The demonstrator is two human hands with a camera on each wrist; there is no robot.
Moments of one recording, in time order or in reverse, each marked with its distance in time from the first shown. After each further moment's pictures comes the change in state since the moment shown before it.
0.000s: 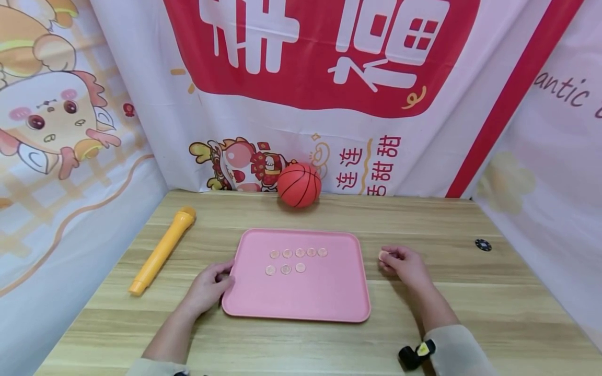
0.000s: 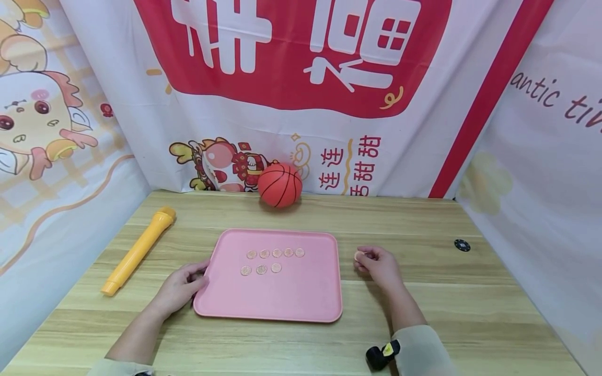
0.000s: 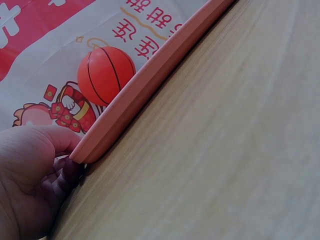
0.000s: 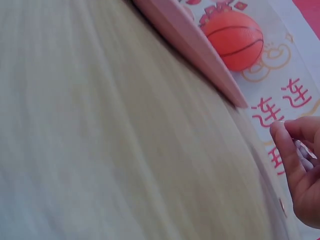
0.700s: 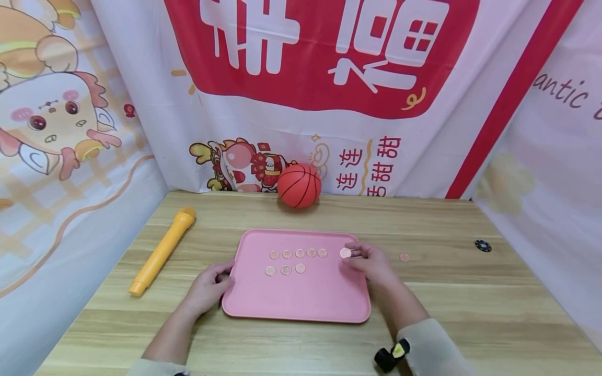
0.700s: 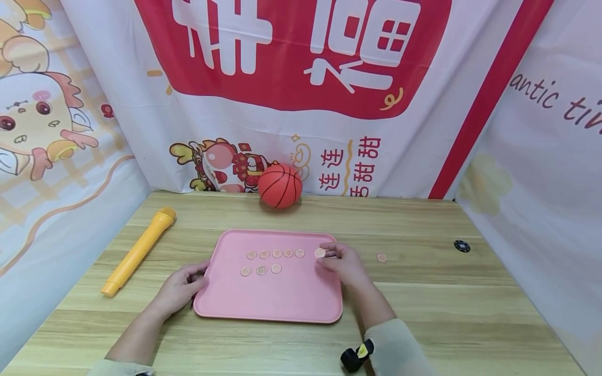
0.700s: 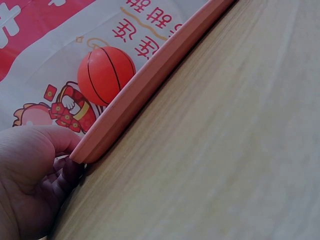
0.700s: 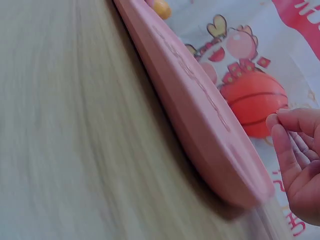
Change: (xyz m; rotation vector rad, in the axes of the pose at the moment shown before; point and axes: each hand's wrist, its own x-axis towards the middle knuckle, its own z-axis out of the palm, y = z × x) left_hand -0.002 0.002 0.000 0.009 -0.001 -0.011; right_hand -0.005 -0.028 0.070 0.103 -0.137 -0.011
